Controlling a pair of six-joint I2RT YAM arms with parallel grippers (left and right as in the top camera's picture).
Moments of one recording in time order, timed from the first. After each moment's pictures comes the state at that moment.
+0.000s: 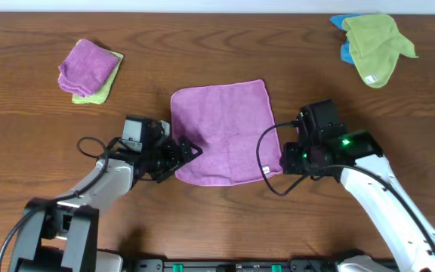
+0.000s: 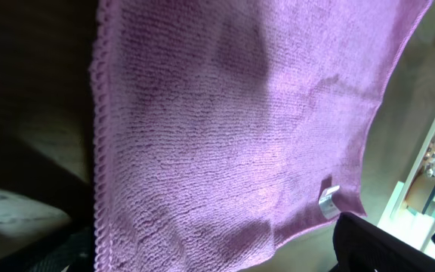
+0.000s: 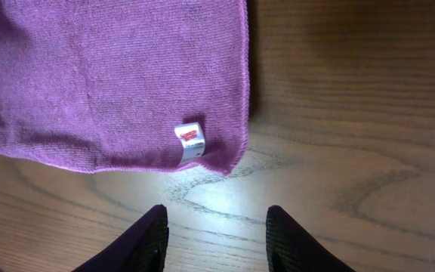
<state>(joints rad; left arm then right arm) -0.21 1.54 0.61 -0.18 0.64 -0.73 0.30 1.33 0.96 -0.94 -0.14 0.36</state>
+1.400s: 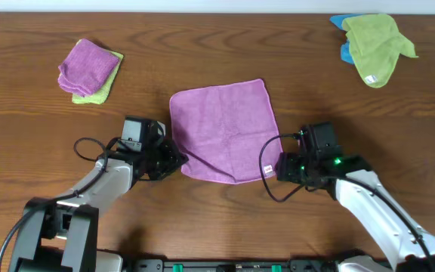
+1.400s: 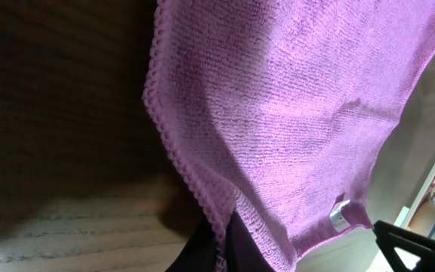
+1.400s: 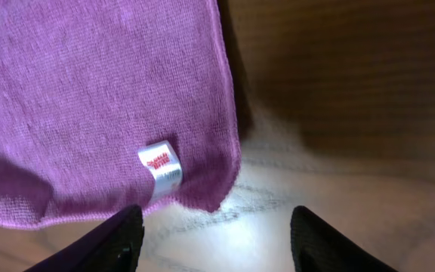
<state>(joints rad) -0.19 1.54 0.61 -0.19 0.58 -0.77 0.27 1.33 0.67 -0.57 -0.15 0.45</state>
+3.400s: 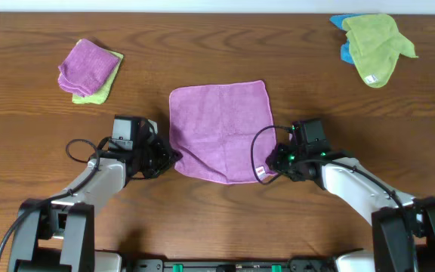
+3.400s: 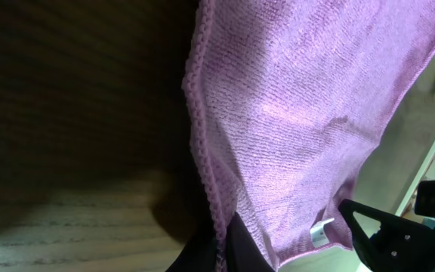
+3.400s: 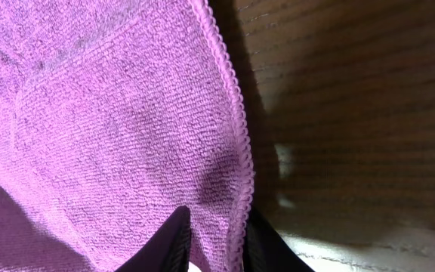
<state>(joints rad) -0.12 1.54 0.61 -0.19 0.62 -0.77 0.27 1.55 0.65 -0.28 -0.30 0.67</state>
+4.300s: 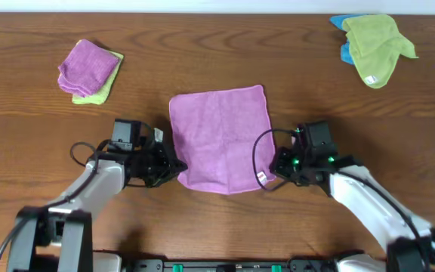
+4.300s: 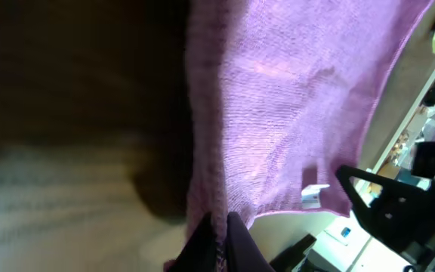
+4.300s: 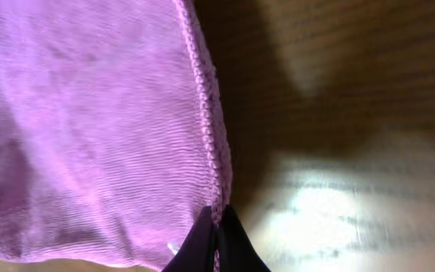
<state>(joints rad) -0.12 1.50 0.61 -0.34 0.76 -0.70 0.27 1.40 0.64 -0.42 -0.34 0.67</state>
